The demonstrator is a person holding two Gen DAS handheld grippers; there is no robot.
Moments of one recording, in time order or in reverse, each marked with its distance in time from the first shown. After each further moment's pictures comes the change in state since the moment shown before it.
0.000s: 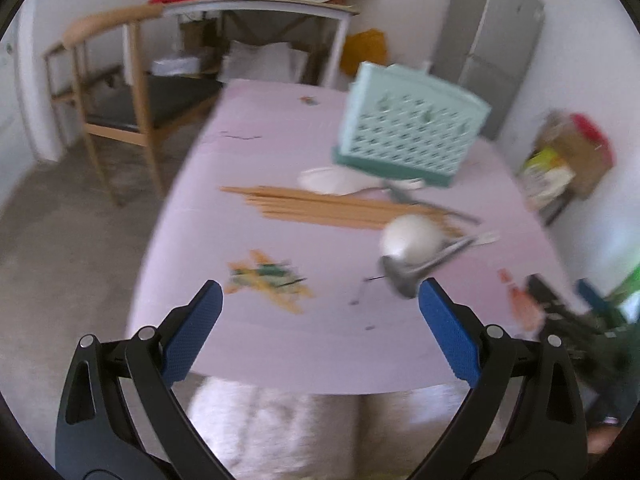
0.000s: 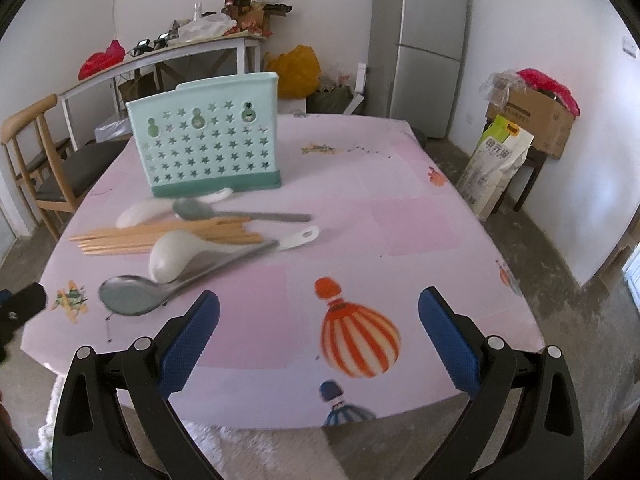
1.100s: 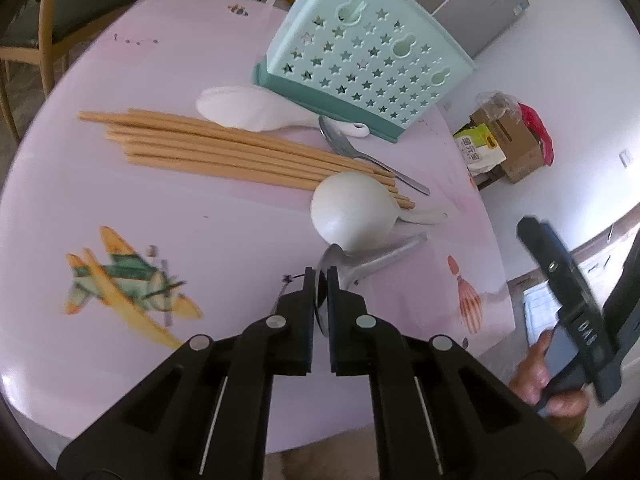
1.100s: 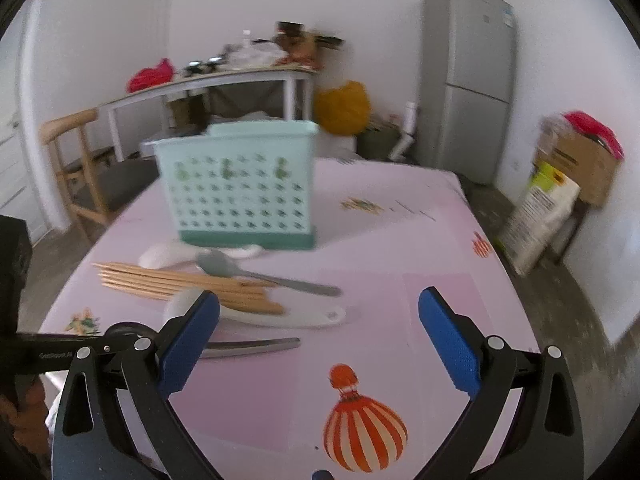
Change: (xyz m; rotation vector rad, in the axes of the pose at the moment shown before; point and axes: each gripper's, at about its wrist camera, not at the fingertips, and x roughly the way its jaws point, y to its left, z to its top) left arm 0.094 -0.003 0.007 -0.087 0.278 -0.335; right arm 0.019 0.003 0.045 -0.125 -0.145 0.229
